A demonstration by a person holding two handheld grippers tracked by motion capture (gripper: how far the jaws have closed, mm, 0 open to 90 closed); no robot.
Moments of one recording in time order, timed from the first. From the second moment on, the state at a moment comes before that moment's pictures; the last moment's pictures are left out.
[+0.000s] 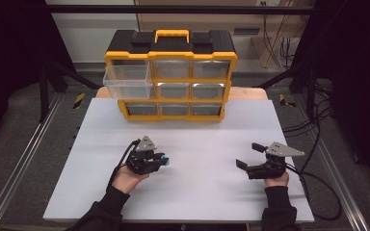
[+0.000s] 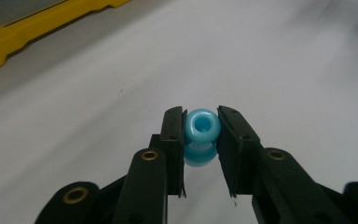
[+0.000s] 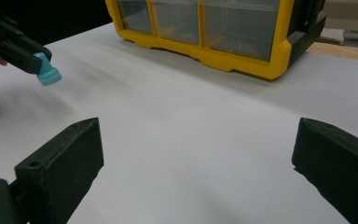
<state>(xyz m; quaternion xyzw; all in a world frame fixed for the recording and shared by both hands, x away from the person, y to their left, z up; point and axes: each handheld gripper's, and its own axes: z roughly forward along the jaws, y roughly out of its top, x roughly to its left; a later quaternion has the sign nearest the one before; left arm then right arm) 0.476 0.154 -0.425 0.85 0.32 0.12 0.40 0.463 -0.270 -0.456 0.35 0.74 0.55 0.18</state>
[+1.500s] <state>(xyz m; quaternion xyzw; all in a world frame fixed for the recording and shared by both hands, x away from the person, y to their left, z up) 0.471 0.204 -0.363 0.81 0.34 0.15 0.44 0.462 -0.270 -0.455 0.35 0.74 0.55 0.18</state>
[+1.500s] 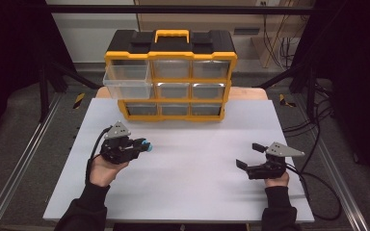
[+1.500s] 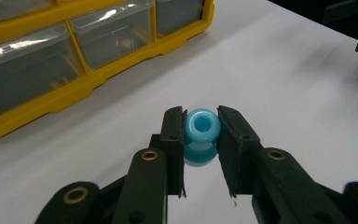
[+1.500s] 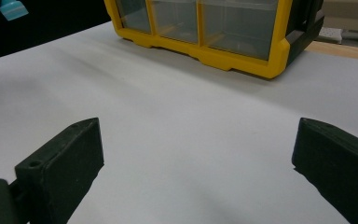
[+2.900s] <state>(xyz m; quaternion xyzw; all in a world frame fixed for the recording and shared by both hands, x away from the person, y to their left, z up) 0.474 0.231 -0.305 0.80 0.33 0.19 0.46 0.462 -0.270 -0.455 0.36 0.74 0.55 0.18</state>
